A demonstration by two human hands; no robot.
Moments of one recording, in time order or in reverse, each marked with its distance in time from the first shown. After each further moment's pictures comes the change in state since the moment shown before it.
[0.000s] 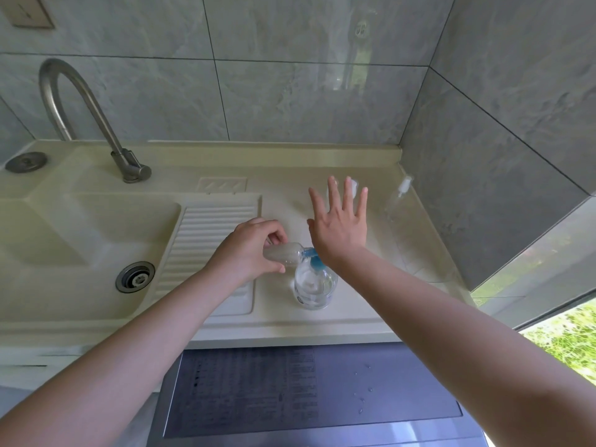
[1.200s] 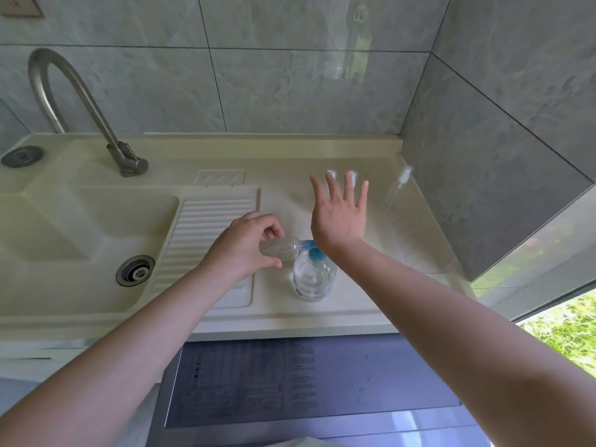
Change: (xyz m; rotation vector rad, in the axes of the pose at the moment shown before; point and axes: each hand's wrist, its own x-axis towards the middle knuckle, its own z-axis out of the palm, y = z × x) left_hand -0.004 -0.004 0.003 0.024 0.018 0.006; right_hand 0.005 0.001 0.004 0.104 0.053 0.069
